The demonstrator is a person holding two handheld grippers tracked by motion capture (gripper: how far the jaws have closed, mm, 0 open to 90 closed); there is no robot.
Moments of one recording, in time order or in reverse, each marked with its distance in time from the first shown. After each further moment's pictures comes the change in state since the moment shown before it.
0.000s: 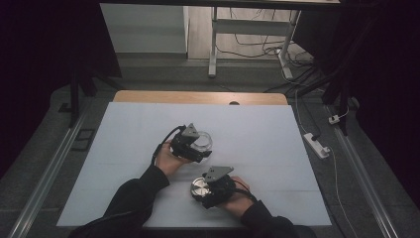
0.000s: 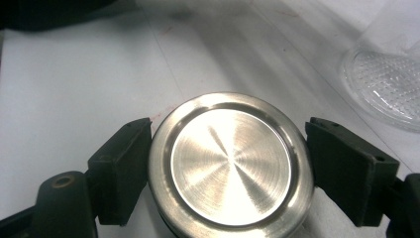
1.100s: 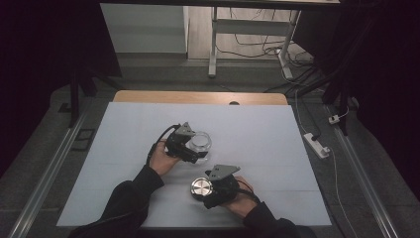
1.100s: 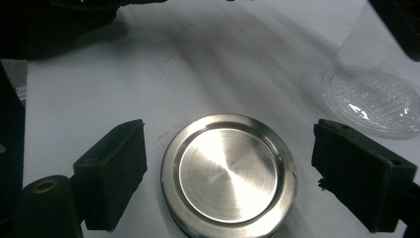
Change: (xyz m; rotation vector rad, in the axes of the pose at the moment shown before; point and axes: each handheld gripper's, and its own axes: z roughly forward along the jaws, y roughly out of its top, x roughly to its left) left arm 0.004 -0.004 -0.017 -0.019 -0.025 -0.015; right arm 0.002 0.006 -0.018 -0.071 -0.014 0.052
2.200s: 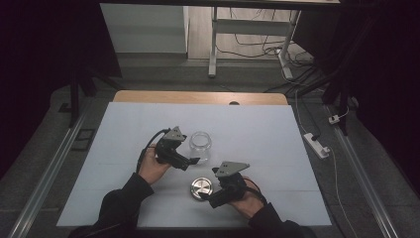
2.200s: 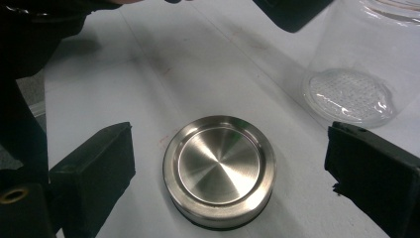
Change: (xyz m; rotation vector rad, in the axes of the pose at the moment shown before) left arm -0.014 -0.013 -0.037 -0.017 -0.017 -0.012; right arm -0.006 0.002 -0.021 -0.027 0.000 0.072
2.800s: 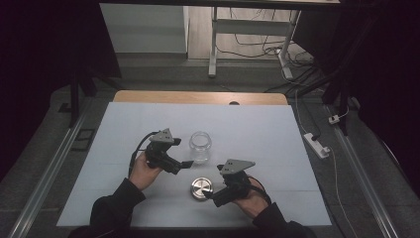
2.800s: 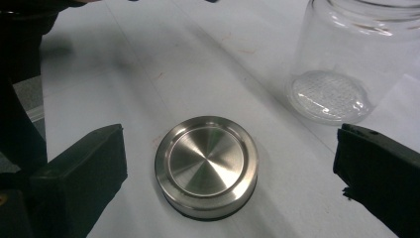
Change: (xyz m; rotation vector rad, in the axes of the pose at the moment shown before) left arm -0.007 -0.010 -0.031 -0.053 -0.076 -0.047; right arm -0.006 0.002 -0.012 -0.017 -0.020 0.010
